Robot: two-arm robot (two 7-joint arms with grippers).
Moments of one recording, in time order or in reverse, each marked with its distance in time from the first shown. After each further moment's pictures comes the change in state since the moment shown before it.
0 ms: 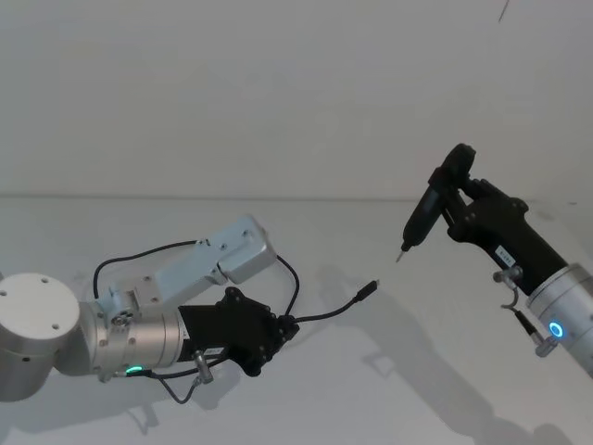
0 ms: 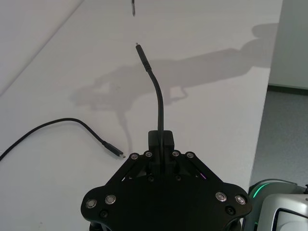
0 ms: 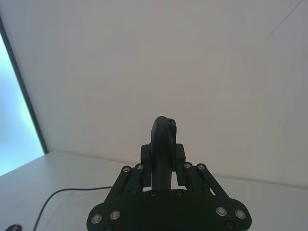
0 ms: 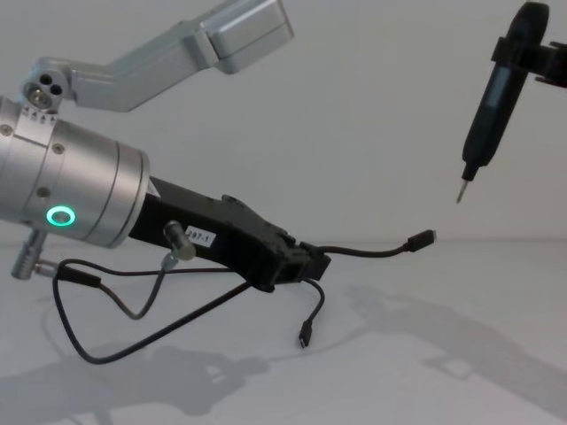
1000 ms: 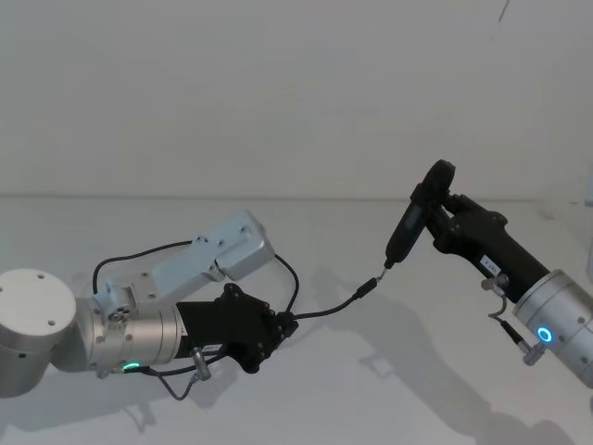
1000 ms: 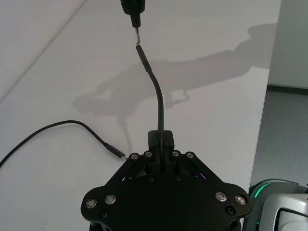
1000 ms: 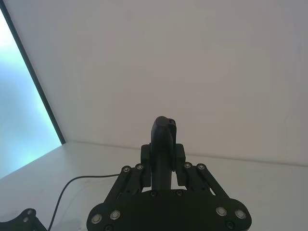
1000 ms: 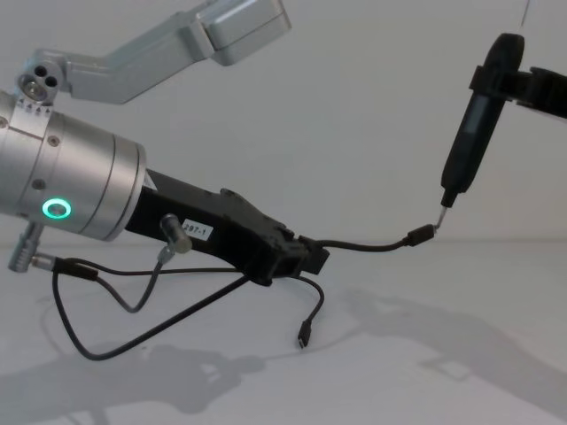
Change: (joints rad) left arm -0.006 0.007 -0.001 -0.003 -0.002 -0.006 -0.008; right arm 0.024 0.016 -0.034 0.046 0.074 0.052 0.028
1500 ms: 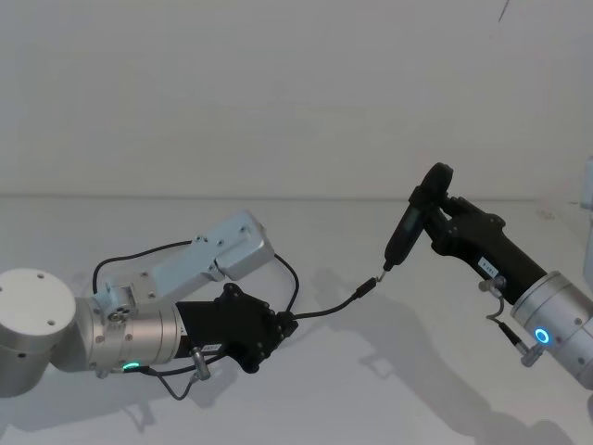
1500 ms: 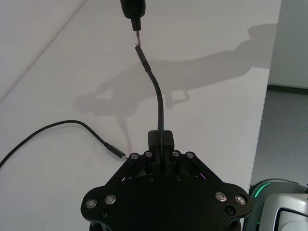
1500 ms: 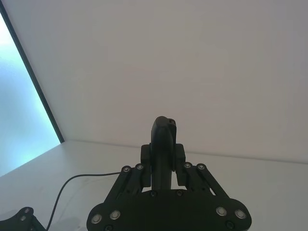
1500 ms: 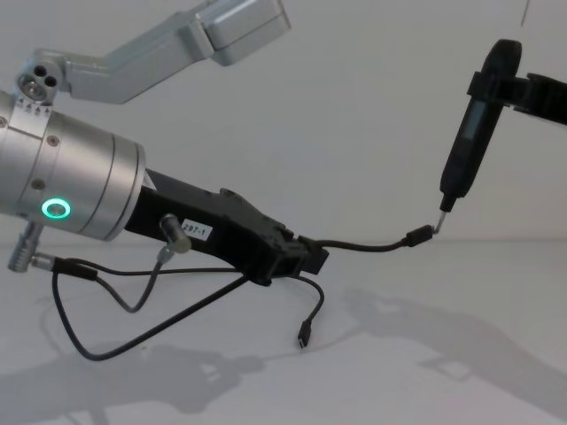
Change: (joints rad) left arm 0.000 0.001 0.000 0.000 0.000 0.000 0.000; right arm 0.003 0.004 -0.010 0.008 0.003 -0.005 -0.009
